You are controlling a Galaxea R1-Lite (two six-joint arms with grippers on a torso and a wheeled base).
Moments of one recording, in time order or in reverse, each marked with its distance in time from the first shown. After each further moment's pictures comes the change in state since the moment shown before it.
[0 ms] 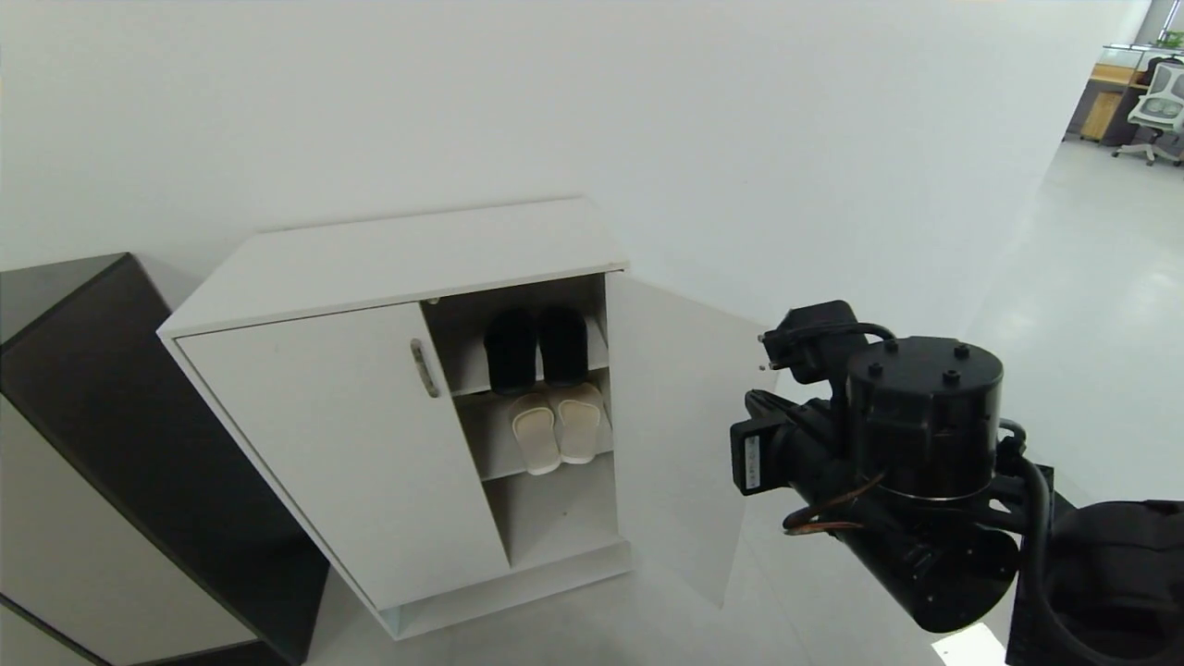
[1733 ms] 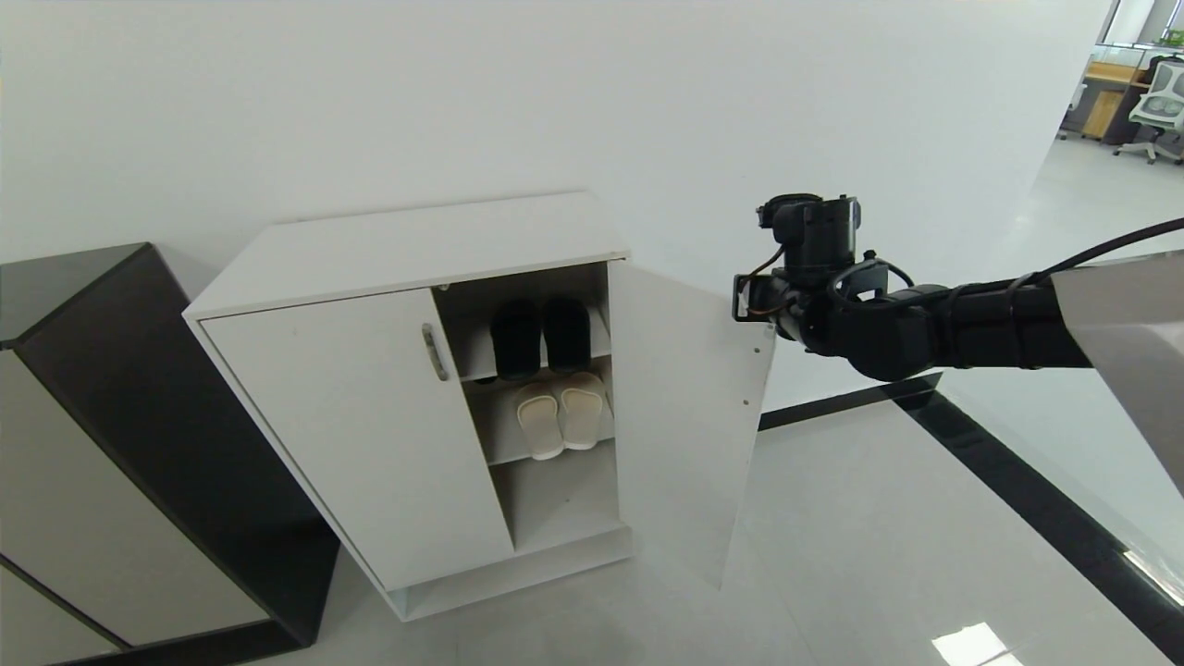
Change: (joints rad) left arm 0.000 0.000 0.000 0.000 -0.003 0.000; right arm -0.398 0.456 -0.907 0.459 0.184 0.054
